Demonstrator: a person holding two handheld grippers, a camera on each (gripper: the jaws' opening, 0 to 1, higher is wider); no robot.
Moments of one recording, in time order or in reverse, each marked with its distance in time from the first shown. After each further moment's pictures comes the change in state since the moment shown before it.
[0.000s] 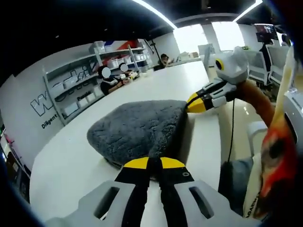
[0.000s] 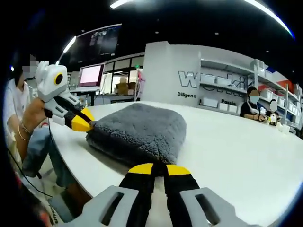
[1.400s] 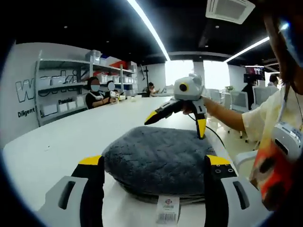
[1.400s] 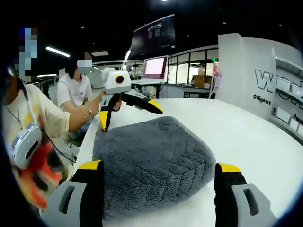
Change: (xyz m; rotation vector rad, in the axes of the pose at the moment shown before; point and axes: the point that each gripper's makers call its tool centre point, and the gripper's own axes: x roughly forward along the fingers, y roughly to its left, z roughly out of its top) left arm 0.052 0.076 0.020 -0.173 -0.228 -0.240; right arm 0.089 -0.013 0.045 -0.203 0.109 0.701
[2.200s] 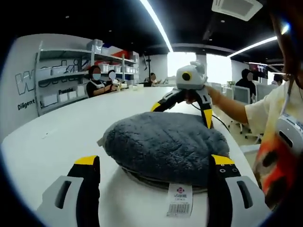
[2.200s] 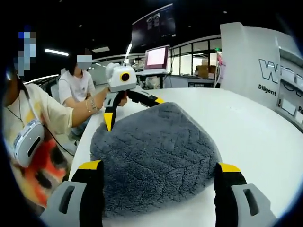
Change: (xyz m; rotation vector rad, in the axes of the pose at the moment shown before) left arm 0.004 0.006 -0.024 -0.027 0.044 -0.006; right arm 0.006 0.002 -0.014 0.048 0.053 0.043
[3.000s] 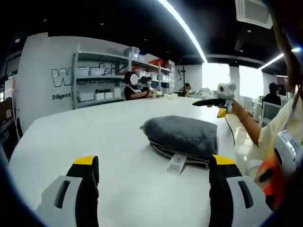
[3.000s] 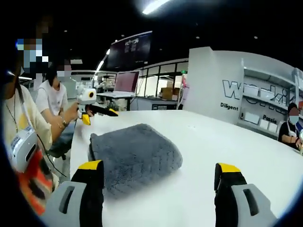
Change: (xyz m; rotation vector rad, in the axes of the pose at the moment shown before) left arm -0.133 0.005 -0.011 -0.132 -0.089 0.381; right arm -0.092 0.007 0.004 -0.002 -0.197 -0.379
